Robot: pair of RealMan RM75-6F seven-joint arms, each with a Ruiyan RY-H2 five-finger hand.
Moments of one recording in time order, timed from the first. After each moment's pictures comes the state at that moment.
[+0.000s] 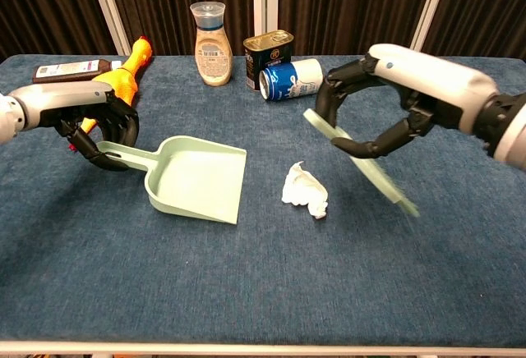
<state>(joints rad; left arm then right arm) -0.72 -1.47 -0.08 -1.33 1.26 0.72 -0.26 0.61 -1.51 0.10 -1.61 -1.49 1.06 0.14</state>
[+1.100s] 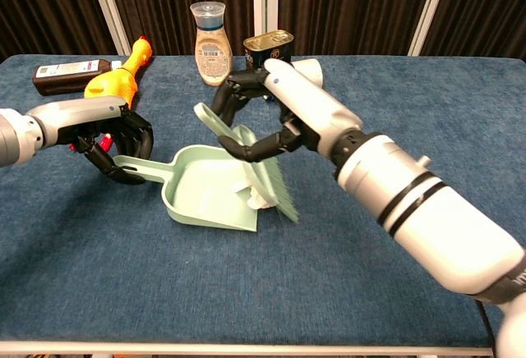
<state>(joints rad) -0.70 -1.54 -0.10 -1.33 1.22 0.74 -0.22 0.68 -2.01 0.20 -1.22 -1.49 1.15 0.20</state>
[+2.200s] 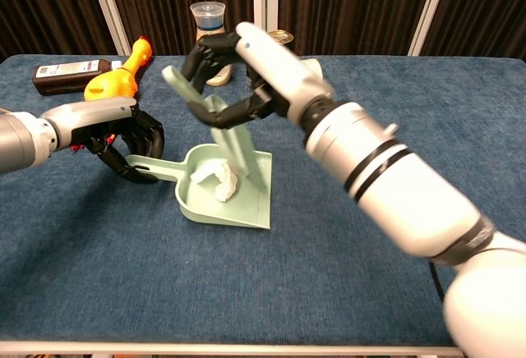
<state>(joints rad) -0.69 -1.59 -0.11 -1.31 1.24 0.76 -0.23 0.77 -2.01 0.26 -1.19 -1.50 1.15 0.25</state>
